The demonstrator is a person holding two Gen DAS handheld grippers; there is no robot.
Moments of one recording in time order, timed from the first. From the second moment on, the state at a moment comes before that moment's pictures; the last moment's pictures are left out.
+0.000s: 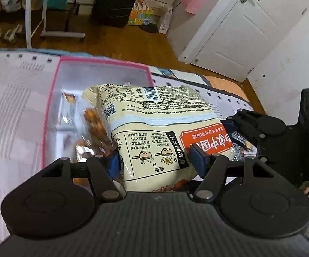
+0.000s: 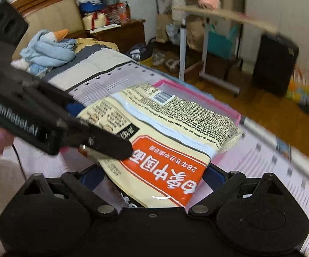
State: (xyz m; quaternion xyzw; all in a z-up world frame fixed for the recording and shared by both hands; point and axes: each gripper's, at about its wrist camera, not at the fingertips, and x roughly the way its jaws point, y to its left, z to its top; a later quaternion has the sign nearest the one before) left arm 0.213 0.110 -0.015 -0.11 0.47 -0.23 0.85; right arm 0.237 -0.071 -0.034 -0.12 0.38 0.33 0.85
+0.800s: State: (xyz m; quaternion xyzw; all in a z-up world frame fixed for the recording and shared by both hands) left arm 0.322 0.116 -0.111 -0.05 0.49 -0.15 0.86; right arm 0.276 0.000 -0.091 -0.25 0.39 0.19 0.86
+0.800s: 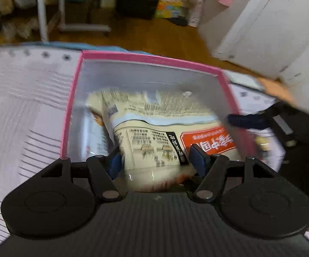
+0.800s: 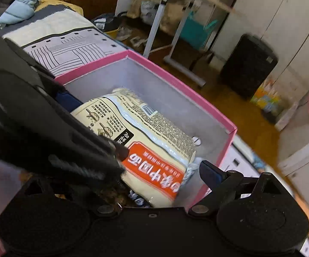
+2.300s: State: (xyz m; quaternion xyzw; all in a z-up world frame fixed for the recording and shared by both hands) left arm 0.171 -0.022 -0.008 -0.05 0.40 -0.27 0.88; right arm 0.129 -0.221 -0.039 -0.02 0.33 0.19 0.93
